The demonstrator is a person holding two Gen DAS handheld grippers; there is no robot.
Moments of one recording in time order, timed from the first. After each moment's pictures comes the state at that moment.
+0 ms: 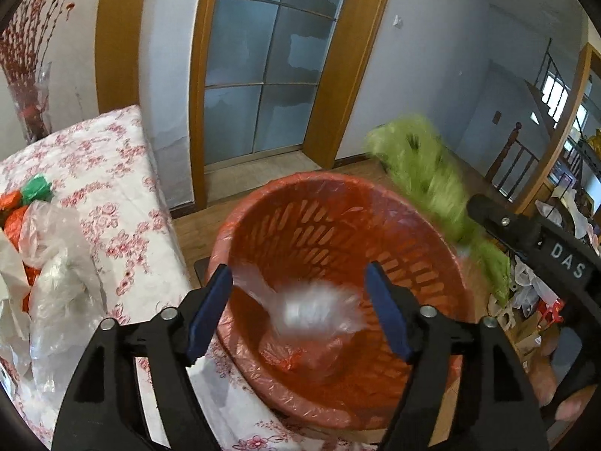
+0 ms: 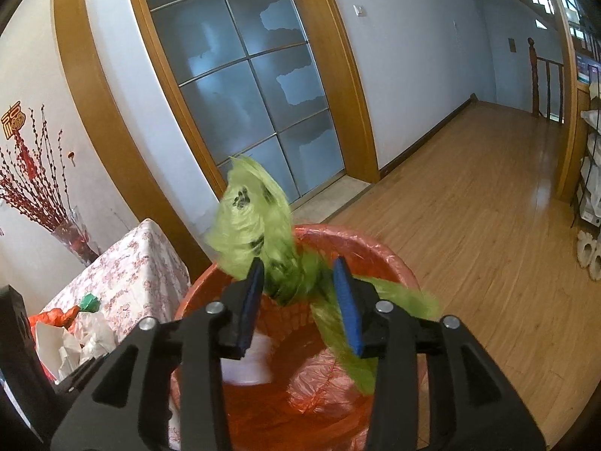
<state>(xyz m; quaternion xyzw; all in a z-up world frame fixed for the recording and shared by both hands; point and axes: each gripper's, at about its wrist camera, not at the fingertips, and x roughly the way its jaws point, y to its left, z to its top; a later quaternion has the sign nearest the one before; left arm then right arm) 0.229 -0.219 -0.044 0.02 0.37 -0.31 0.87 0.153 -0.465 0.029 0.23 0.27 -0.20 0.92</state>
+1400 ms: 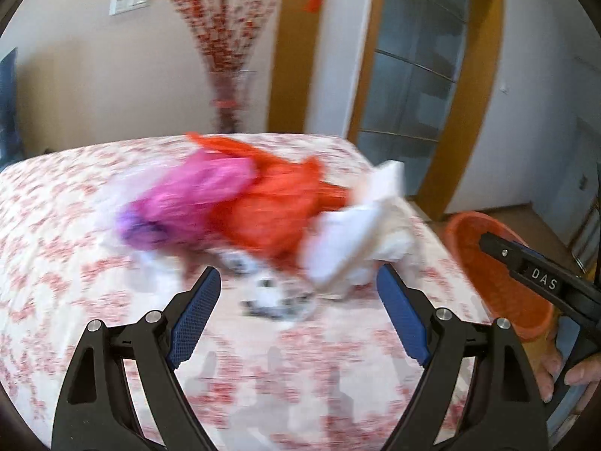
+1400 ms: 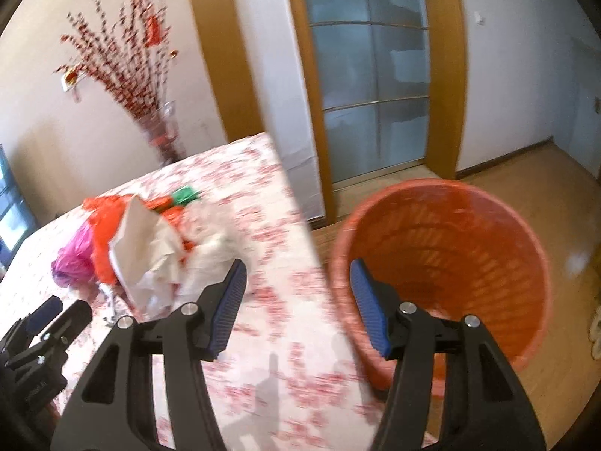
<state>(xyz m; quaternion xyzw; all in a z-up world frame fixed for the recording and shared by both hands) 0.185 0.023 -0.020 -0.03 0.31 -0.09 0.95 0.199 -0.271 0.033 0.11 0.35 -0.03 0.93</state>
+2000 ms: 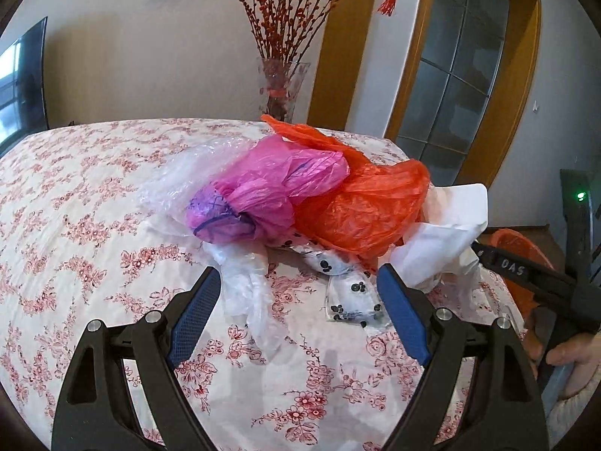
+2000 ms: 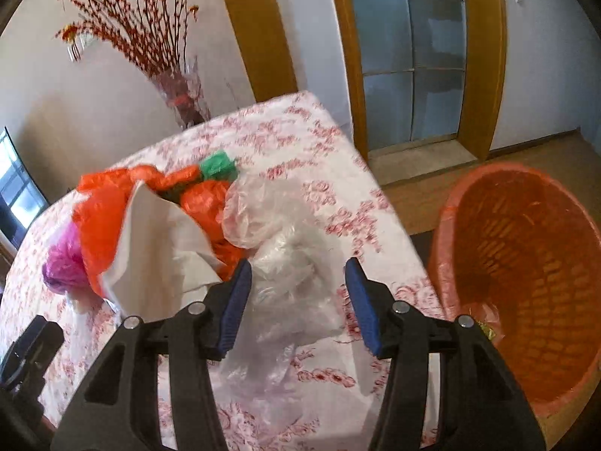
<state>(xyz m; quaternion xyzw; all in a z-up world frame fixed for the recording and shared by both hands) 0.193 0.076 -0.035 -0.06 0.32 -0.05 0.94 0.266 -0.225 -0.003 0.11 0.41 0.01 0.90</state>
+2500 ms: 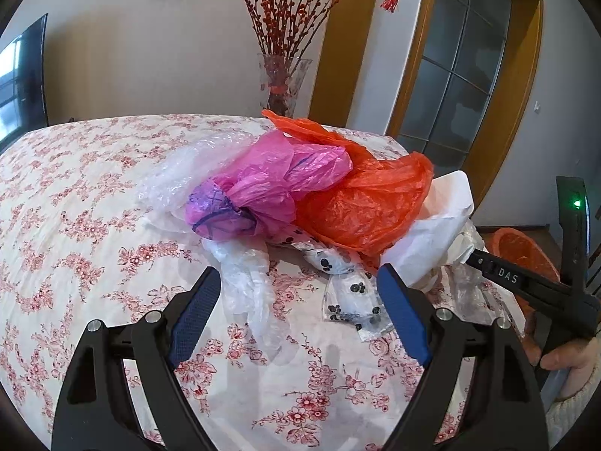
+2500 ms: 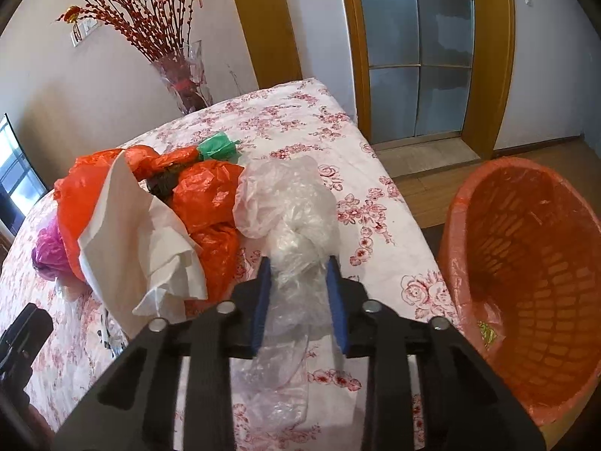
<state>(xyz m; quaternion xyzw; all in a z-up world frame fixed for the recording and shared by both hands) 0.199 0.076 -0.038 -0.06 0.33 -0.05 0.94 0.263 -0.224 -0.011 0.10 0.41 0.02 0.90</state>
